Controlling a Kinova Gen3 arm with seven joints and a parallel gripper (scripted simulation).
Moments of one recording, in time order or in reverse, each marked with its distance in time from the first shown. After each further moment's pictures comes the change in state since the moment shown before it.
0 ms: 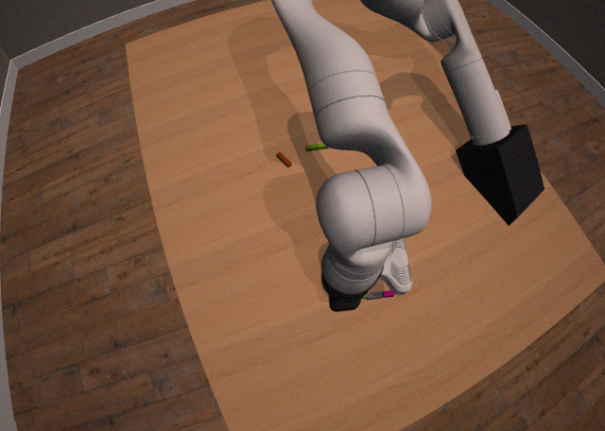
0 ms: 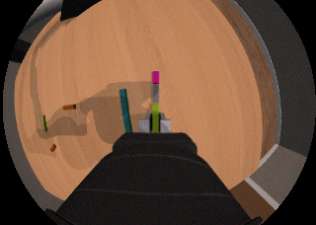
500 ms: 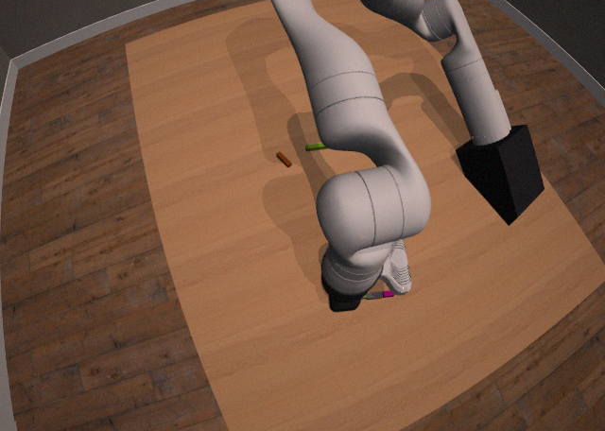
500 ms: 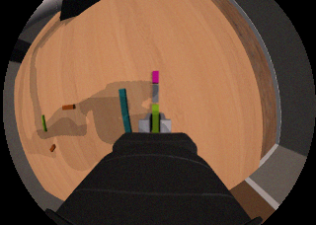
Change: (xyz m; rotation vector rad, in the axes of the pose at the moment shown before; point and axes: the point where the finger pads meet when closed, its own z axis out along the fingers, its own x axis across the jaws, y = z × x) arm 0.000 0.000 0.002 -0.001 0.001 0.000
